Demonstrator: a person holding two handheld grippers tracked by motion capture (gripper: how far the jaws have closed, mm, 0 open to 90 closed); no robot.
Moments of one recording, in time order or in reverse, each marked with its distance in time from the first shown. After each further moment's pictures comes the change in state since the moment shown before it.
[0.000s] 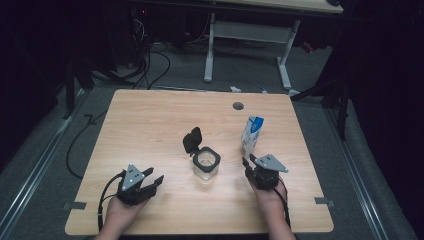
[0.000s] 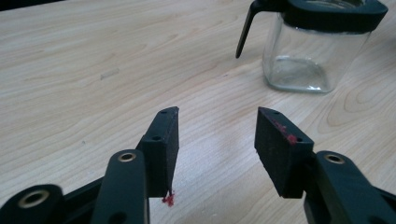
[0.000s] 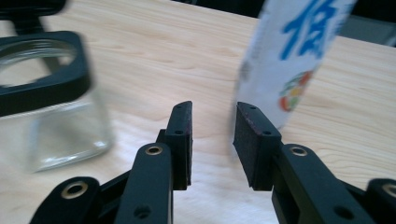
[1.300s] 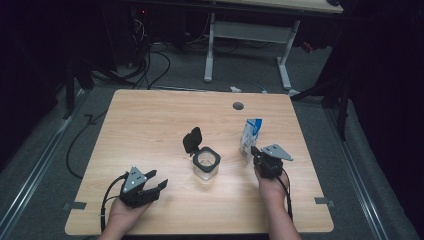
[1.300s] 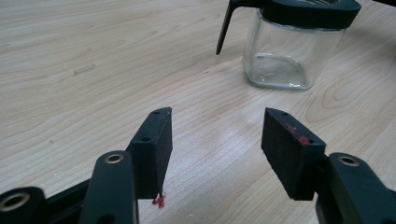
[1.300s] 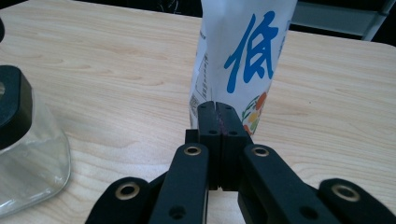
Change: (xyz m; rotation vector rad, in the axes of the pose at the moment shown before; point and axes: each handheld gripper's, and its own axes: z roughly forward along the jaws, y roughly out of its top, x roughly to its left) left arm -0.006 -0.004 0.004 -0.010 -0.058 -0.010; right arm -0.024 0.013 0.016 -0.001 -0.042 0.076
